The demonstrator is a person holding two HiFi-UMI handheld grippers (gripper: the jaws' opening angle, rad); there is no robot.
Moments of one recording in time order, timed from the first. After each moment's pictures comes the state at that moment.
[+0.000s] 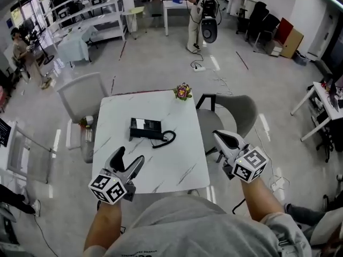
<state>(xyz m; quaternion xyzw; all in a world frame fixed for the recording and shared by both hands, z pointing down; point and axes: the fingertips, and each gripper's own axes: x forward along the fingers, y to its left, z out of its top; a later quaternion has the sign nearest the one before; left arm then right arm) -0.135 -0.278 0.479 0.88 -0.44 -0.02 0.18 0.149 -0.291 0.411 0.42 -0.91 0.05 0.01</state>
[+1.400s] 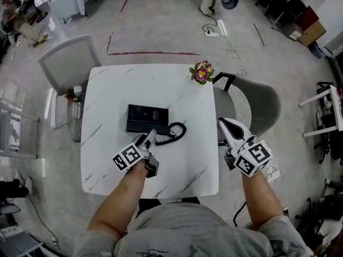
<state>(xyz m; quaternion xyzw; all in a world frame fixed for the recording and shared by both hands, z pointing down) -0.125 -0.456 0.769 0.66 -0.49 -0.12 0.56 0.113 -0.466 0.544 0.42 -0.90 0.12 0.07</state>
